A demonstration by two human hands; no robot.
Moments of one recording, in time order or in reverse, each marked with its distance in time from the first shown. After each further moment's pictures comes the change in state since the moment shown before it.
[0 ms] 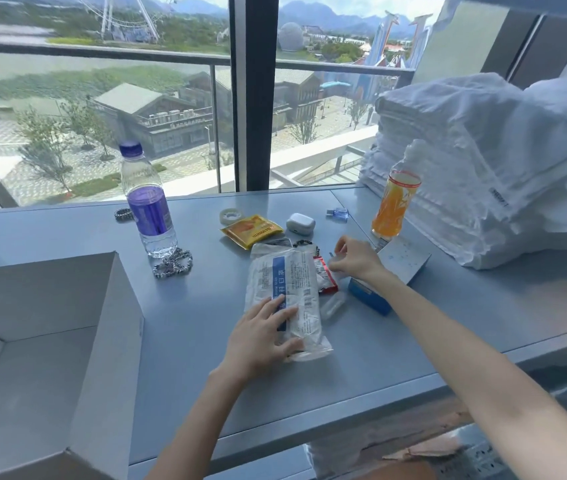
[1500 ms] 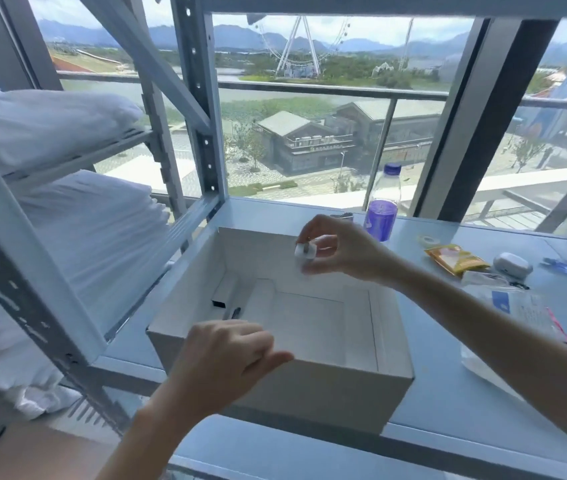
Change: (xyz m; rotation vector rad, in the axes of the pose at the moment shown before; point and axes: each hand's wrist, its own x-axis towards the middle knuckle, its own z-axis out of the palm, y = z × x) left_hand -0.298 -0.134 -0.206 0.458 0.627 0.005; right_hand -0.157 -0.370 0.088 0.461 -0.510 -0.809
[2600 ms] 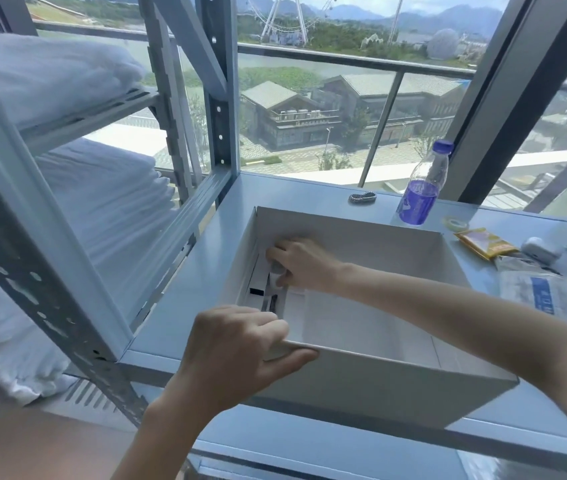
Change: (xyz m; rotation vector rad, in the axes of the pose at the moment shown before) left_hand -0.023 -0.062 -0.012 0.008 0.016 0.000; right_hand 0.097 0.045 0.133 -0.914 -0.240 -0.164
